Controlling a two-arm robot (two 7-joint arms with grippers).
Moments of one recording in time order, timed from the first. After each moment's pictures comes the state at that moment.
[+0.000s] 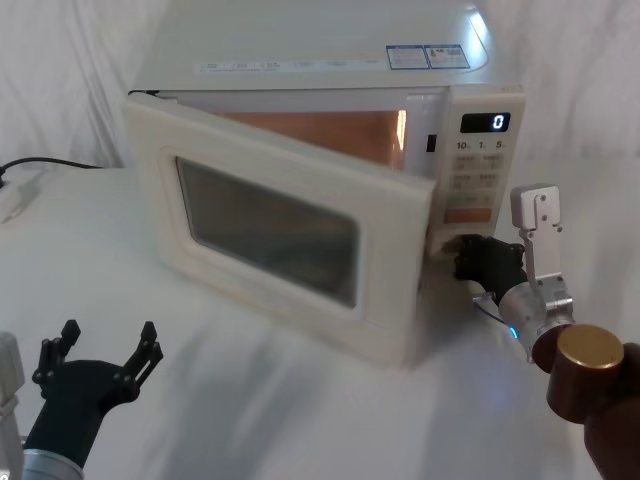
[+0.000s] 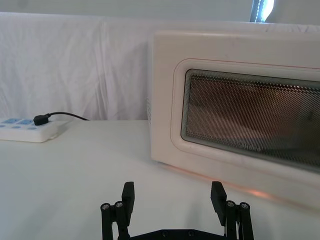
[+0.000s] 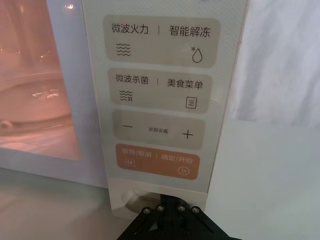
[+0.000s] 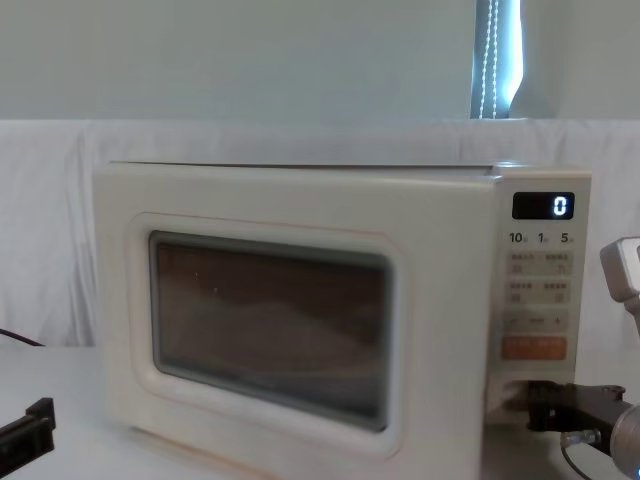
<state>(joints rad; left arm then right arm) 0.27 0.24 0.04 -1.85 -0.25 -0.02 -0.02 0.56 0.03 -0.13 -0.79 0.05 -0.16 0.14</state>
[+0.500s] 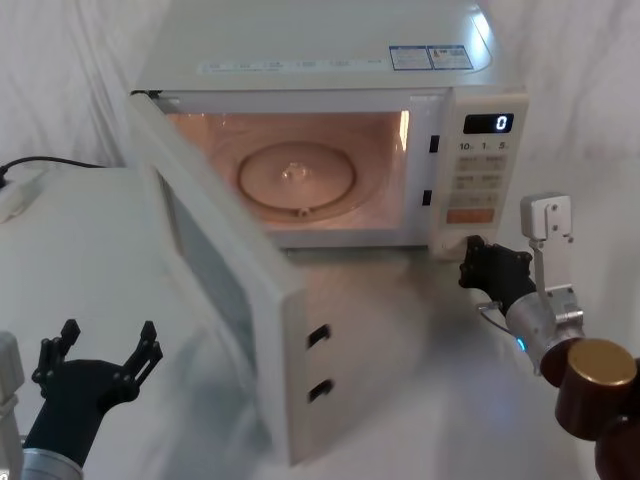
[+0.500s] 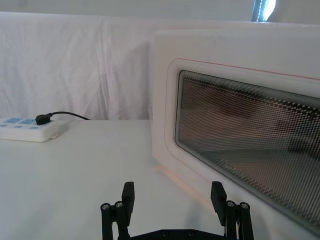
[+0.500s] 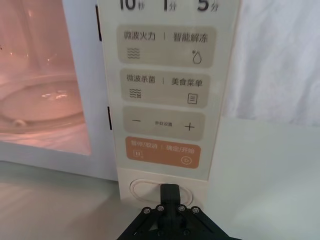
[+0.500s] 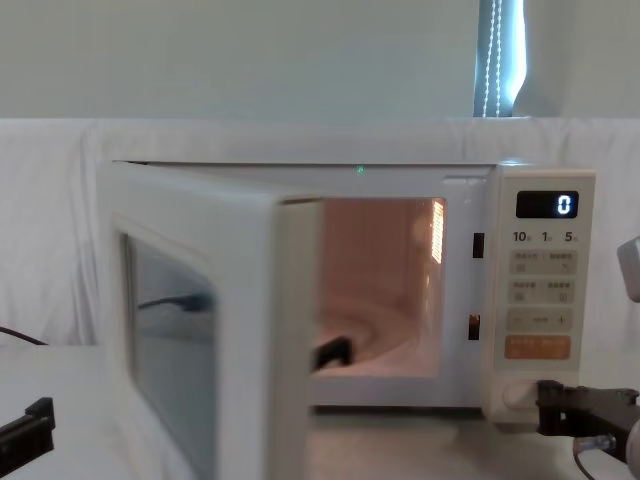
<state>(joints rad) 0.27 0.24 0.04 -1.85 -0.25 -0.02 -0.02 0.47 0.04 -0.12 -0.93 0.05 -0.11 0.14</state>
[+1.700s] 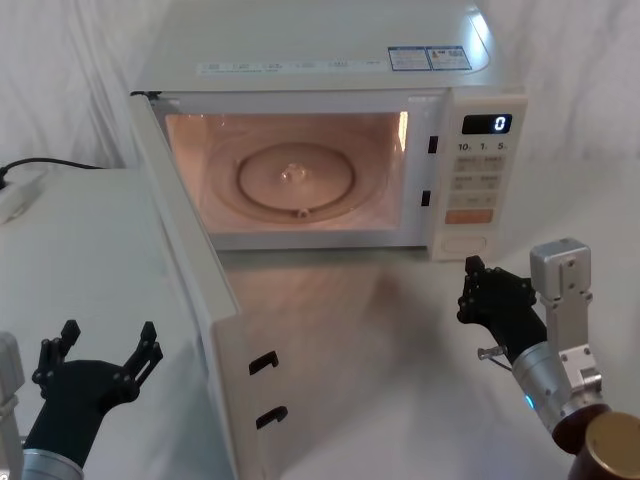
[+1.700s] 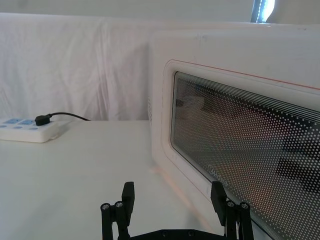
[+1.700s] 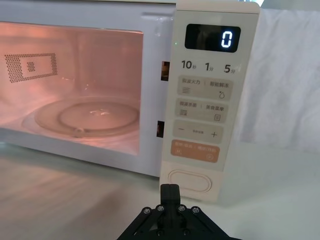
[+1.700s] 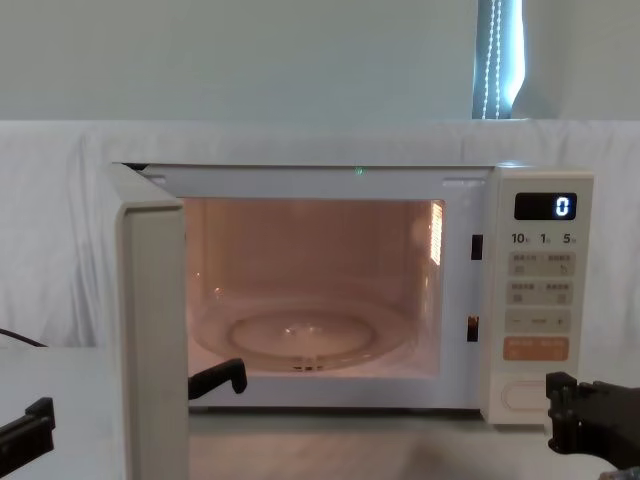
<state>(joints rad) 0.27 0.24 0.04 -1.85 -0.25 -0.02 -0.02 0.16 0.06 -0.16 -1.35 0.01 -0.14 0.11</state>
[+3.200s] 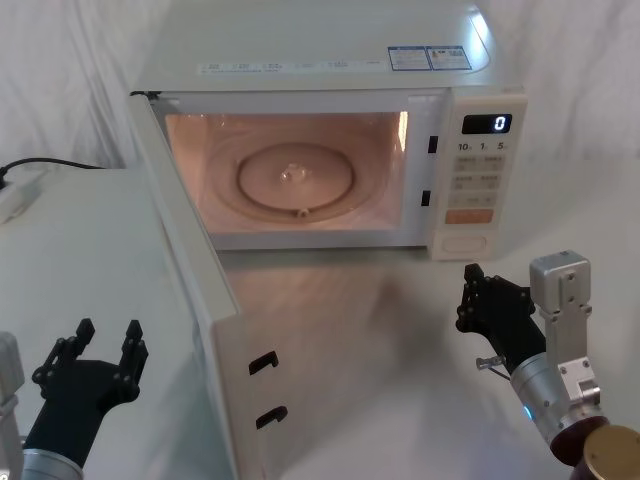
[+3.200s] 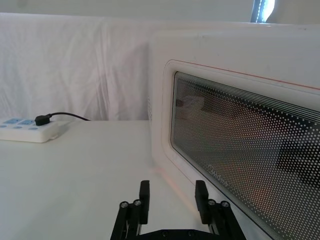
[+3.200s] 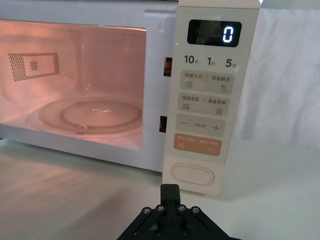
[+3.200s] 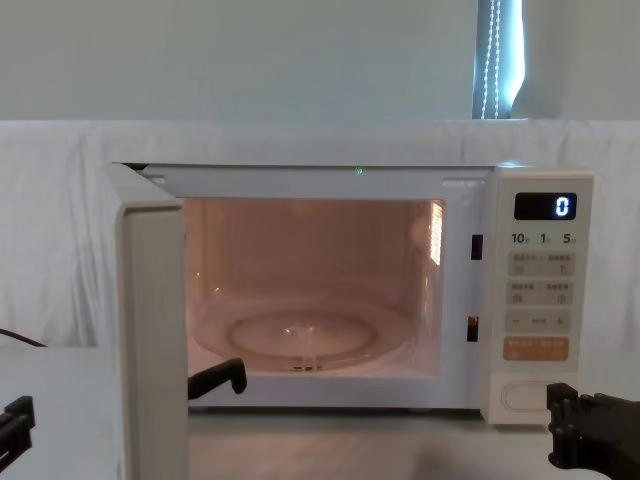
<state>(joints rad) 0.27 0.24 0.04 -1.85 -0.25 -0.02 -0.02 0.13 0.05 -0.16 -1.35 0.00 -0.18 0.11</state>
